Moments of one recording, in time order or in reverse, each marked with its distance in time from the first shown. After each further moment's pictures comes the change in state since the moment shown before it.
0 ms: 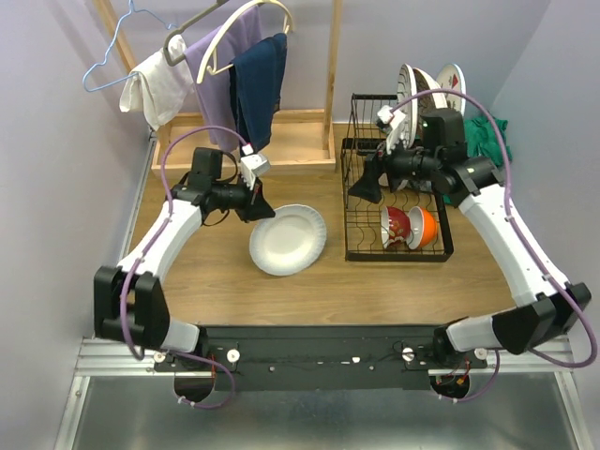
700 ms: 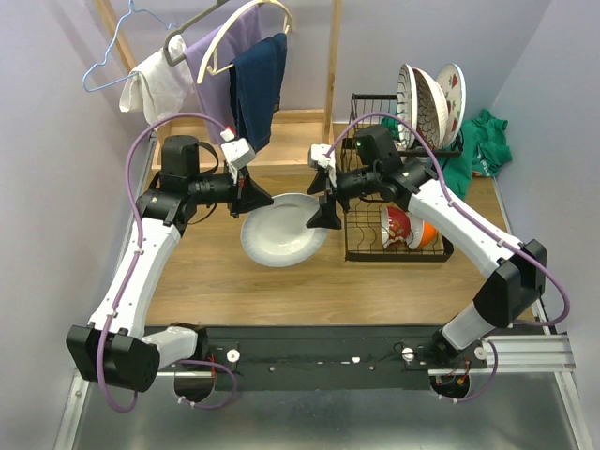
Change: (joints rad) left arm 0.004 -0.264 0.120 -0.106 0.116 -0.029; right arm 0.249 0.196 -0.048 0.159 -0.220 -0.347
